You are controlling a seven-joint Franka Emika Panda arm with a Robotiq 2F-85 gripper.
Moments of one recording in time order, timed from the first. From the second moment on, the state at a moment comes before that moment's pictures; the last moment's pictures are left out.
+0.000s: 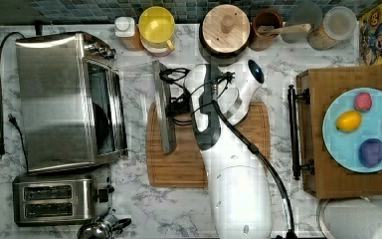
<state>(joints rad) -0.17 0.63 0.09 -1.83 0.74 0.40 -1.37</state>
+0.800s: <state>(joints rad) -0.16 0.46 0.14 -1.90 0.75 0.37 -1.37</state>
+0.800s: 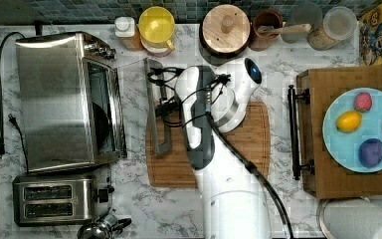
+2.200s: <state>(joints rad) 0.36 0.11 0.25 -2.08 -0.29 0.81 -0.30</state>
